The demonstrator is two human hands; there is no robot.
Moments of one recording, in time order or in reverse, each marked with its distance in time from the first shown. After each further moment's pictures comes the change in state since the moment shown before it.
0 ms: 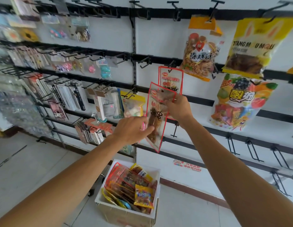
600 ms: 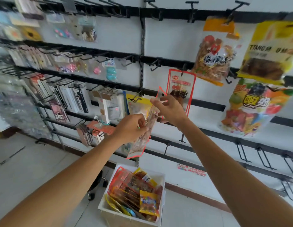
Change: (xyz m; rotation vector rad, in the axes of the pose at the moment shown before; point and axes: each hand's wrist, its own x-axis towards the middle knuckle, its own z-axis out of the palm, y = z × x) left_hand 0.013 -0.052 -0.010 -0.405 -0.035 -0.148; right_hand 0.012 -0.018 0.054 -0.074 -0.178 0.036
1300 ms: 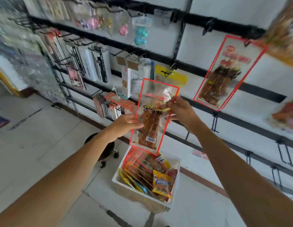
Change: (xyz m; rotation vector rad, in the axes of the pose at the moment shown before) left_hand -0.051 -0.156 0.005 -0.658 -0.215 -0.461; right_hand 0.023 0.064 0.109 0.211 -0.279 0.052
